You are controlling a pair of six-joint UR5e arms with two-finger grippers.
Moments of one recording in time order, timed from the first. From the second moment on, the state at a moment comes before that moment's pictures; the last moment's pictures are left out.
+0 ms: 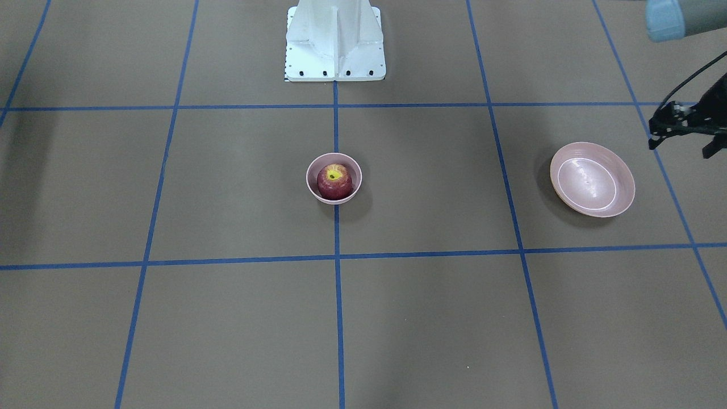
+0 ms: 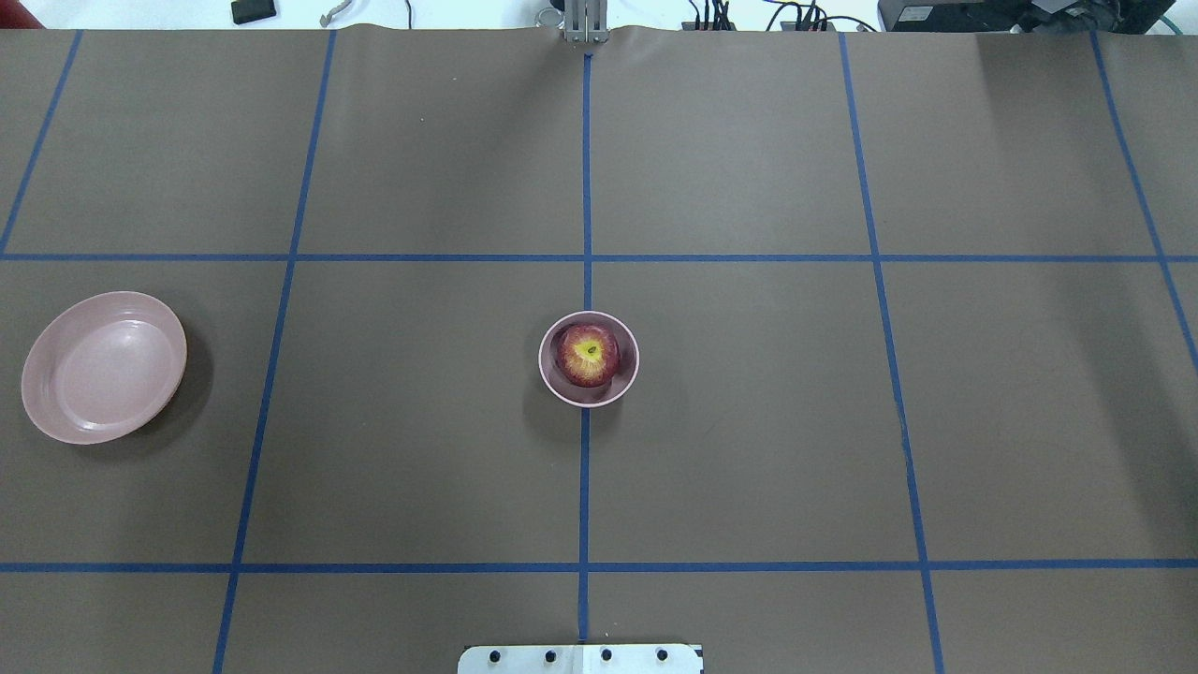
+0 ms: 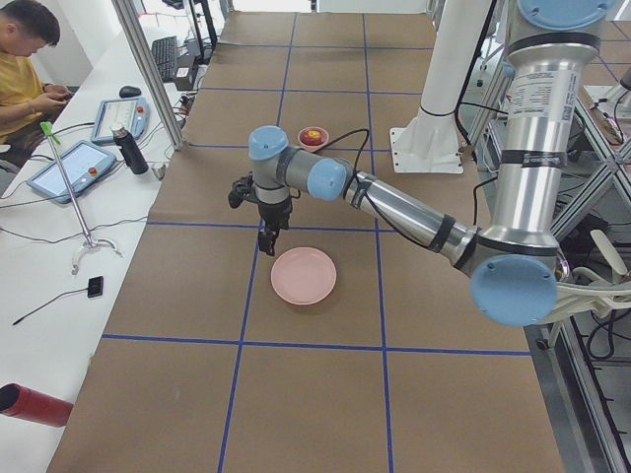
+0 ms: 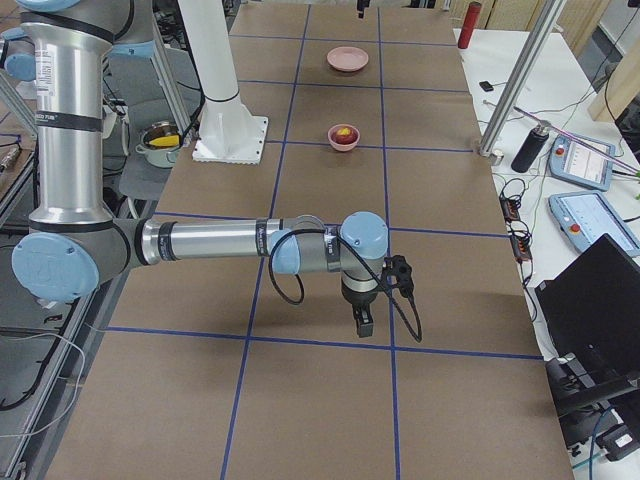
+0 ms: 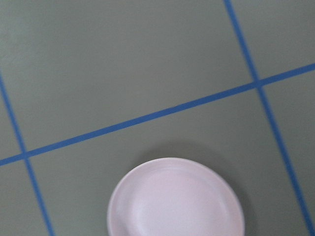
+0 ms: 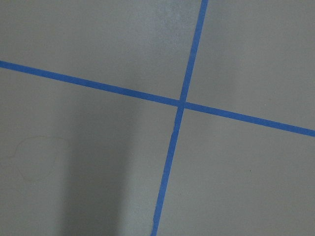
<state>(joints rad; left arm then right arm) -1.32 -1.58 -1.95 -1.44 -2.25 -0.07 1.54 -1.64 1.72 -1.55 2.31 -0.10</state>
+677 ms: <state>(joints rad) -1.49 -1.42 -1.90 -1.44 -2.26 0.14 1.54 -1.64 1.71 -1.55 2.31 -0.10</state>
